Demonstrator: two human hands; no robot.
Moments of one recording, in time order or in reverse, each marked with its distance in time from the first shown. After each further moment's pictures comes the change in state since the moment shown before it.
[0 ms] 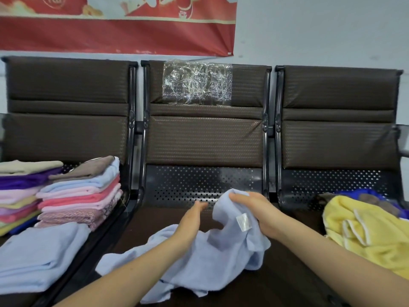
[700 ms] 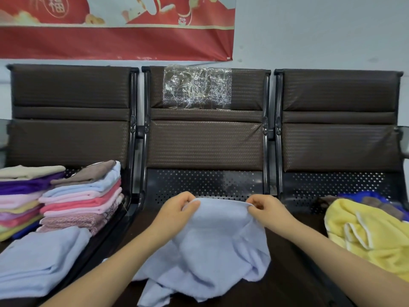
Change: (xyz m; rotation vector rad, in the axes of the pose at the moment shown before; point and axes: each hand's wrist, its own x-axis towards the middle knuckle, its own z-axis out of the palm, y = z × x) left_hand -0.001 0.016 -0.051 0.438 0.074 0.489; right_hand 0.013 0.014 -0.041 -0.833 0.123 -0.372
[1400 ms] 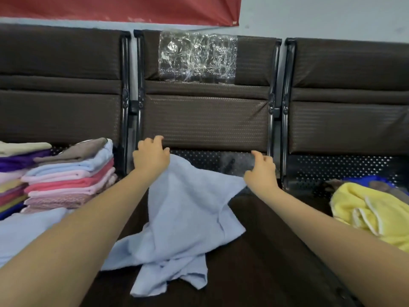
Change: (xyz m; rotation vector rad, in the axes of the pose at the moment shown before) left_hand 0.108 -0.048 -0.037 0.675 0.257 -0.247; right_hand 0.069 -0.004 0.027 -0.087 0.291 0.193
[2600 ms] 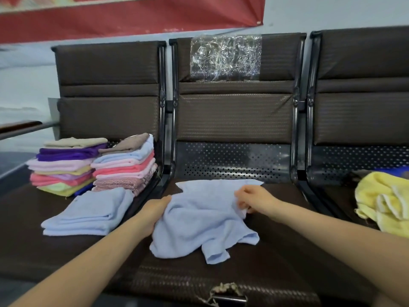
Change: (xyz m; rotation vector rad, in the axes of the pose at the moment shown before) left_hand -0.169 -0.077 -0.043 -0.875 -0.396 -0.677; right_hand -0.100 -0.020 0.031 0.383 -0.631 0.062
